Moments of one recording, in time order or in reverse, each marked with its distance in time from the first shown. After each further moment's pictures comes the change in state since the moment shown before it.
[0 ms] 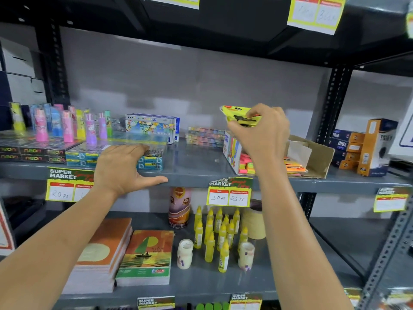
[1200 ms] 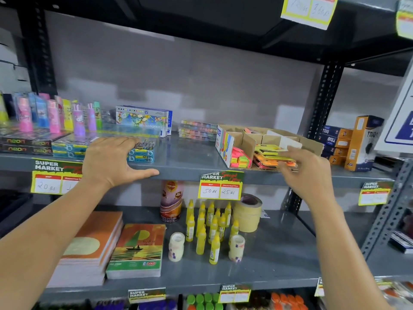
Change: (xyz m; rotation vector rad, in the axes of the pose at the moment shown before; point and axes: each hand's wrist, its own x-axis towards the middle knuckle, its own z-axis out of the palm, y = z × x) left_hand 0.000 0.000 0.000 0.017 -0.039 -0.020; right_hand -0.031 0.126 -0.063 -0.269 -0.200 -0.189
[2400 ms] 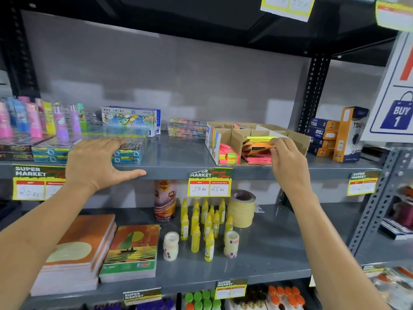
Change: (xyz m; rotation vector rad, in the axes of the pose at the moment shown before) left_hand 0.000 0.002 -0.002 0.020 -0.019 -0.011; right_hand 0.007 0.017 0.028 -0.090 0.115 -0.130
